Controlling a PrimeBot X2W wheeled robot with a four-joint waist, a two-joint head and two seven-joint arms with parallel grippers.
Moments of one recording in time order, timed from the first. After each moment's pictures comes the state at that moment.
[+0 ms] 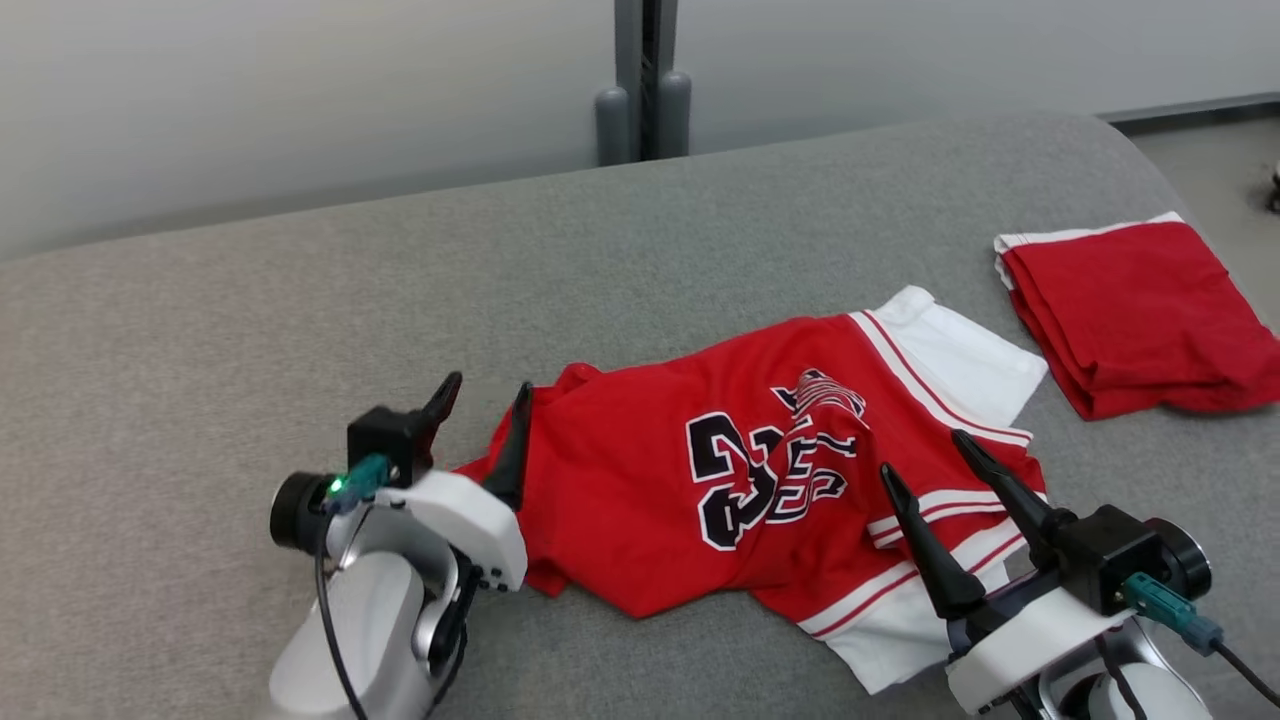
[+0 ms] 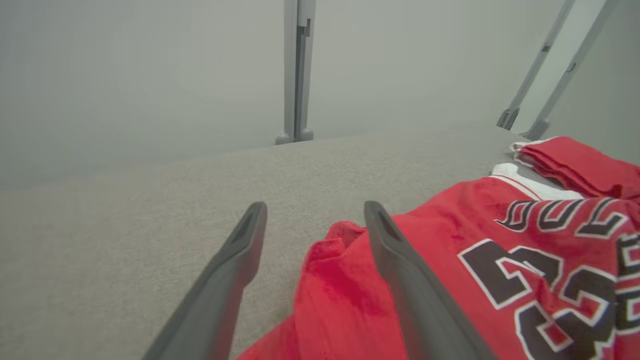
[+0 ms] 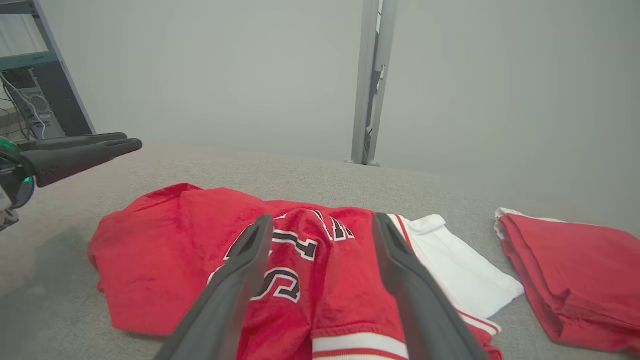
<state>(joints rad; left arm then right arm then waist) -0.40 0.05 -0.35 0.63 -0.34 0.00 -0.25 -0.12 -0.23 0.31 0.13 0.25 0.13 -0.15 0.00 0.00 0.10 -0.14</state>
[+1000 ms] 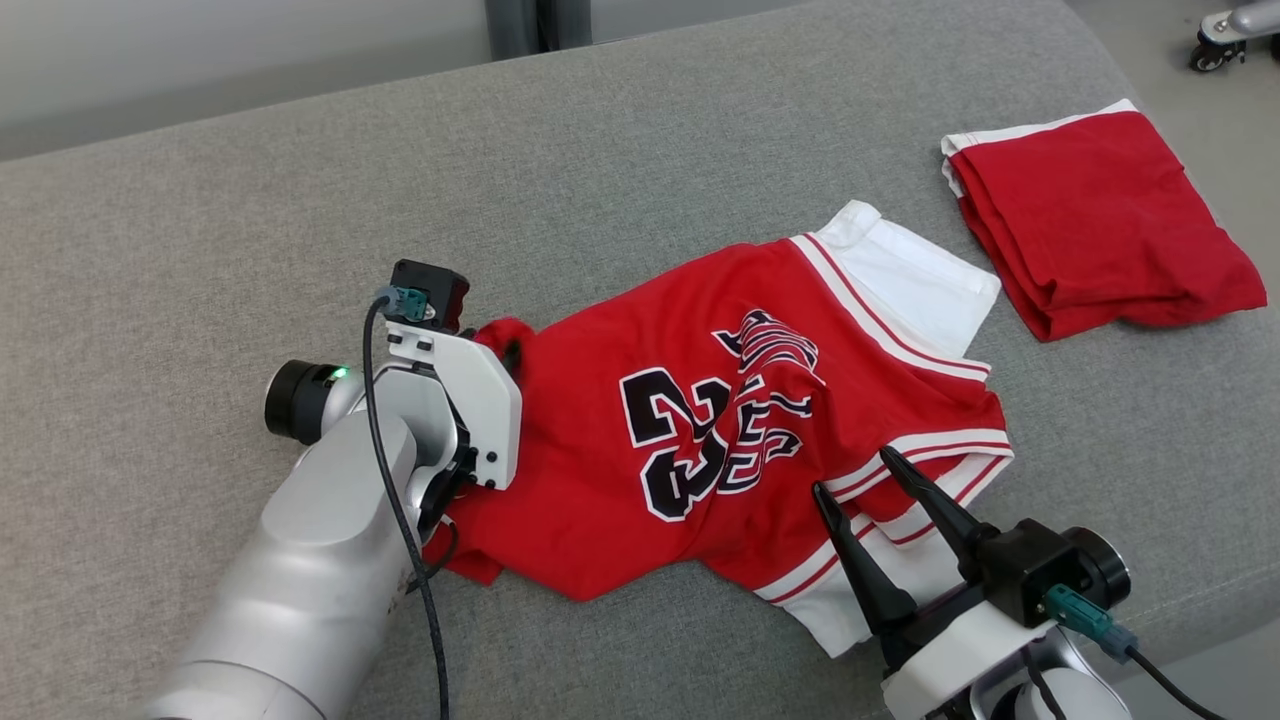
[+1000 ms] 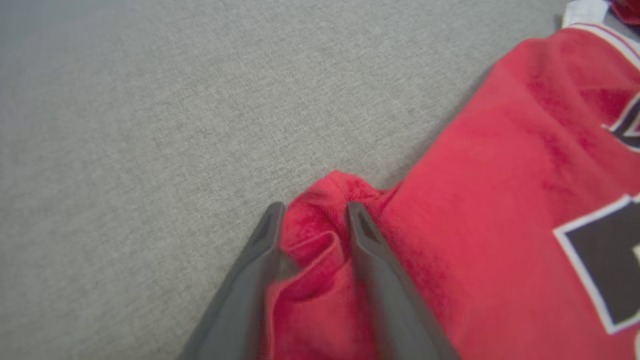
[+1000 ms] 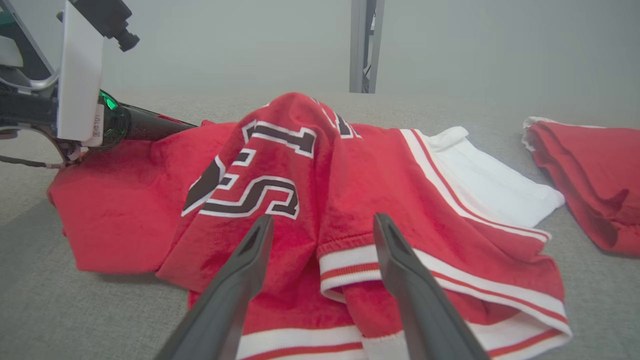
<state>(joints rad) -0.83 0.05 -0.59 1.05 -0.51 -0.04 0.13 -0.17 -0.15 0.39 0.22 0.21 0.13 -0.21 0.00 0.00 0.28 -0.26</state>
